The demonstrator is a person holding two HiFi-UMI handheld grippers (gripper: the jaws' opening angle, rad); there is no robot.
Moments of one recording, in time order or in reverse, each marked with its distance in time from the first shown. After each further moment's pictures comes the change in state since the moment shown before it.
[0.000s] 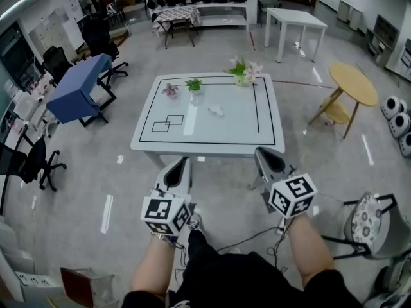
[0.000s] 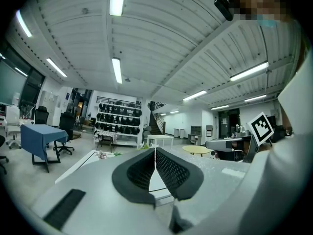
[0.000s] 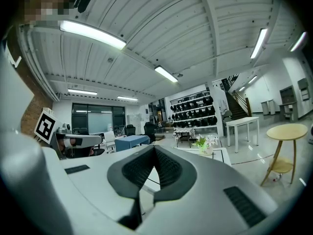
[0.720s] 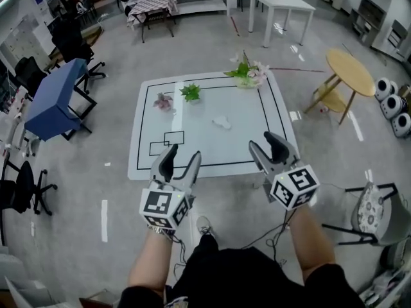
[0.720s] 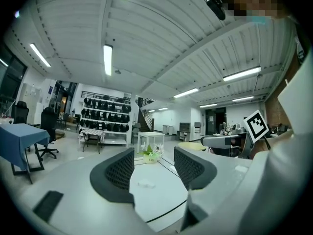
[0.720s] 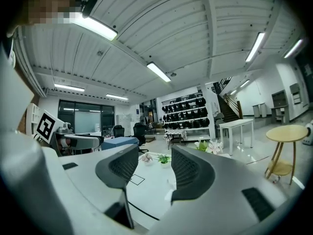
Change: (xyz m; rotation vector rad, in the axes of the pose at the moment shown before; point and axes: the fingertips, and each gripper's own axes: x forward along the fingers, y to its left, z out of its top) left arm 0.157 0.140 0.007 0.022 0.040 -0.177; right arm 0.184 -0.045 0.013 -0.021 0.004 -0.121
